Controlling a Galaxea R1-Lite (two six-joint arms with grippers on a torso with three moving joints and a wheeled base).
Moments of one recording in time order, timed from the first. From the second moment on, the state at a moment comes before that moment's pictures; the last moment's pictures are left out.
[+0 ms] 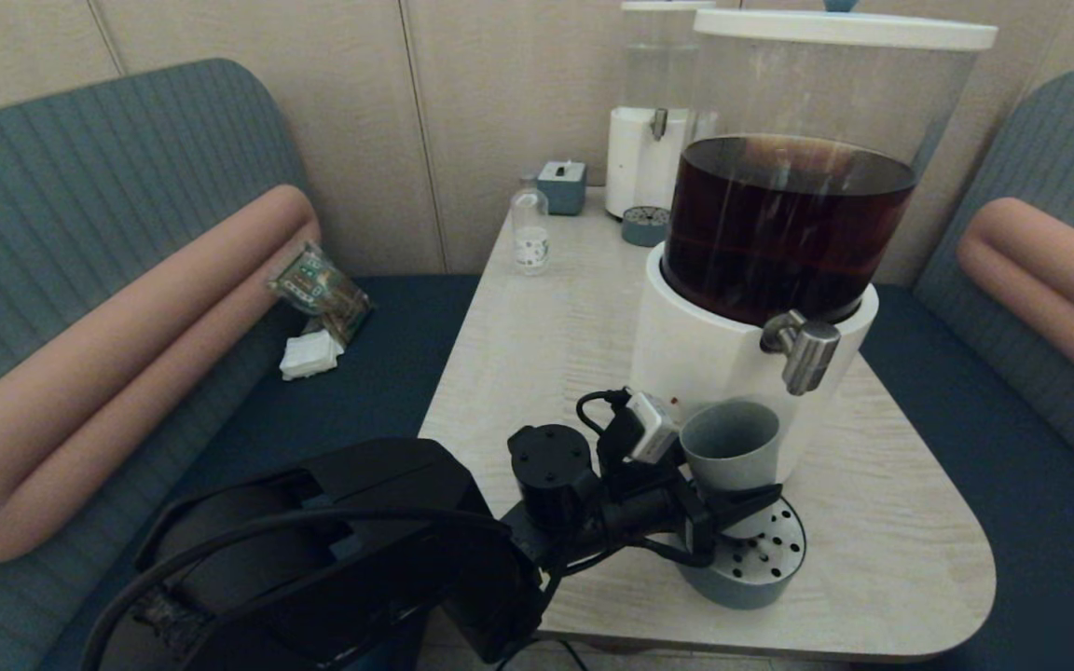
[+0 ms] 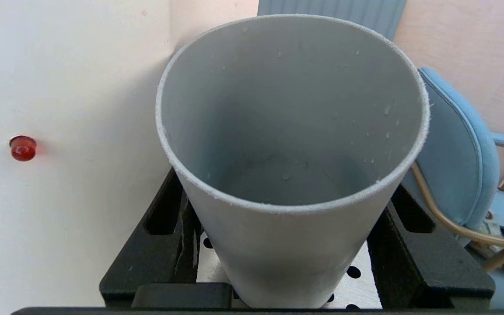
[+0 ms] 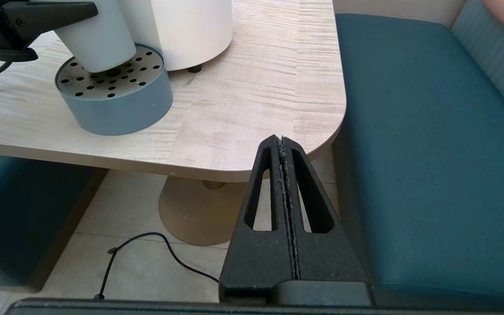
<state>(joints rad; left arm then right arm) -0.78 2.47 -1.16 -1.52 -0.49 -0.09 0.01 0.00 0.00 0.00 0.00 0.02</state>
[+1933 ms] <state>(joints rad) -0.78 2.47 -1.14 -1.52 -0.49 -0.10 0.01 0.00 0.00 0.00 0.00 0.02</state>
